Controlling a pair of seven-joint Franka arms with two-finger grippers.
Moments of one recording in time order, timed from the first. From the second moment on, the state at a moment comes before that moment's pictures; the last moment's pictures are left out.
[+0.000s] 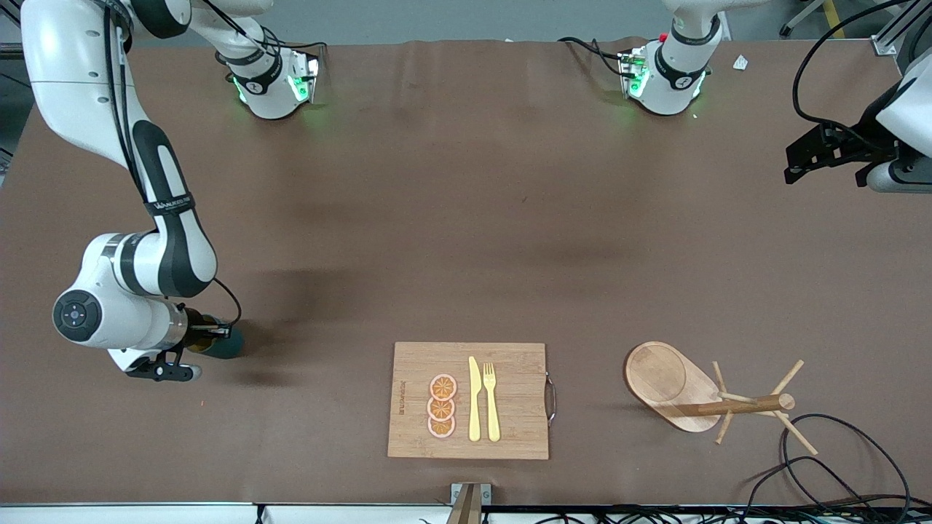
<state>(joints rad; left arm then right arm) 0.13 0.02 -0.25 -1.45 0.01 1.46 -0.04 0.04 0.65 -0.05 -1.56 0.06 2.09 0.05</state>
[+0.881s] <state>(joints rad) 0.12 0.03 -0.25 -1.45 0.01 1.49 -0.04 0.24 0.65 -0.03 -1.35 0.18 1.89 0.16</state>
